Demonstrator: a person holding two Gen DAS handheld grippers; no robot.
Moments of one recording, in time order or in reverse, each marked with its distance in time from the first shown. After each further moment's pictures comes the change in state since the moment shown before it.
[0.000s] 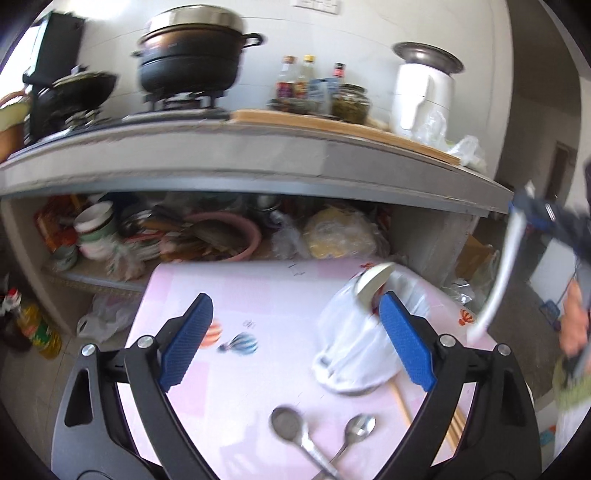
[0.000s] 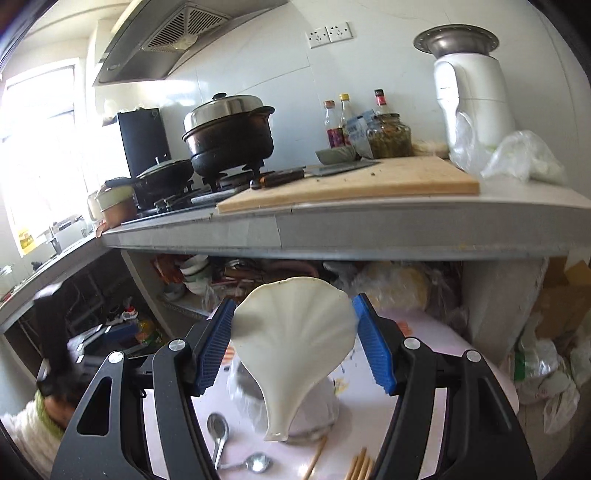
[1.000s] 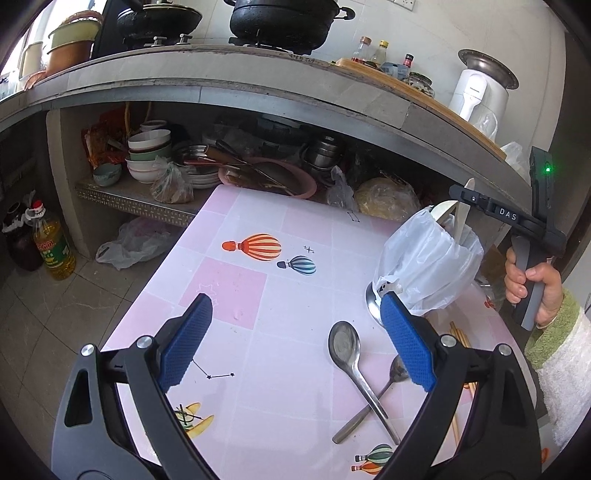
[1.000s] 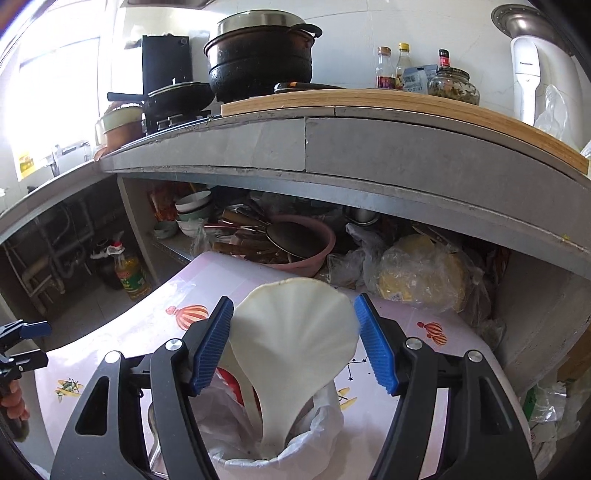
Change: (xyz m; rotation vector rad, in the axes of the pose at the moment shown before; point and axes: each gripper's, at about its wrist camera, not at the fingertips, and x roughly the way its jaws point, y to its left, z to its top) left arm -0.025 0.069 -0.093 -0.186 0.073 0.085; right arm 0.138 0.014 -0.051 -0.195 0.161 0.037
